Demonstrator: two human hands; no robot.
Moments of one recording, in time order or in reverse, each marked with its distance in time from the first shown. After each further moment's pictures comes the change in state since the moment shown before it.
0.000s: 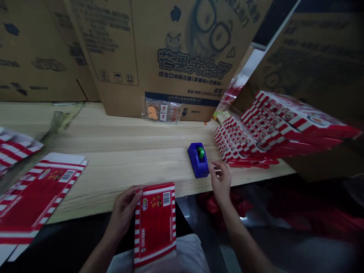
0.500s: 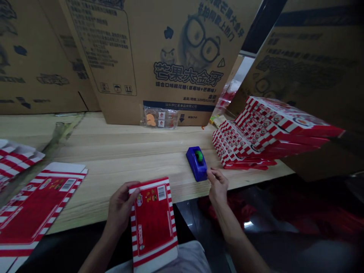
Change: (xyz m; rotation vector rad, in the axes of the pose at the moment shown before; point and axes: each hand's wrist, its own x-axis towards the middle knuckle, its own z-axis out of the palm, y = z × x) left_hand 0.016 0.021 0.003 0.040 0.086 0.080; right_hand -0.005 0.023 0.015 0.330 0.181 0.244
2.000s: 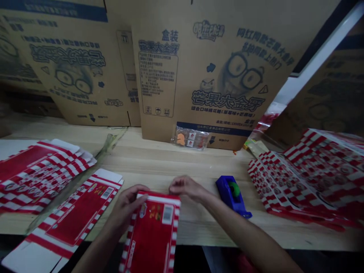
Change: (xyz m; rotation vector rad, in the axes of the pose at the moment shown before) left_hand 0.042 0.063 -0.060 0.033 -0.054 0.009; right_hand -0.017 -0.053 0.203 -0.307 -1.384 -0.117
